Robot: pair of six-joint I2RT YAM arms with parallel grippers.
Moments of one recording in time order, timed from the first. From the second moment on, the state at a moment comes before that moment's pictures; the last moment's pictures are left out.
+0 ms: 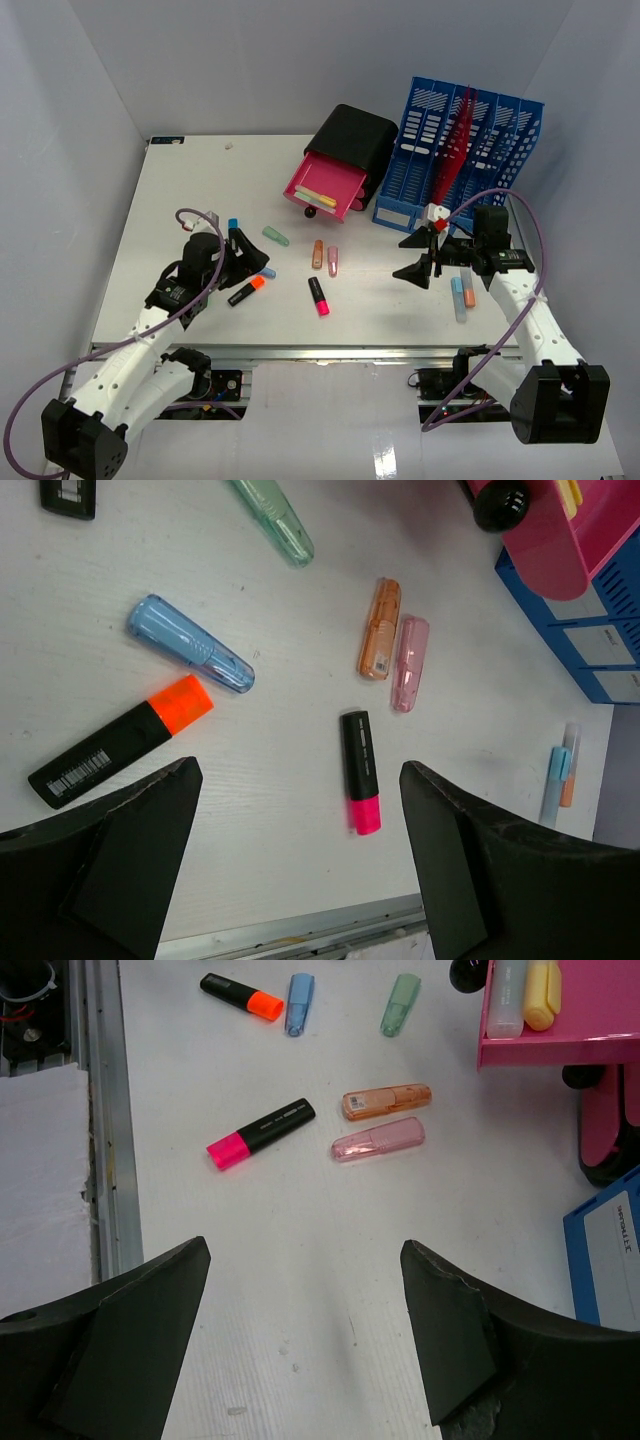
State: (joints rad) left arm -0.41 0.81 0.64 -0.44 -0.05 -0.78; right arm 0.06 1.03 0.75 -0.48 -1.19 -0.71
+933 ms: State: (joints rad) left arm -0.41 0.71 0.47 -0.26 0.14 -0.80; right arm 0.03 1.29 0.82 -0.71 -0.14 -0.47
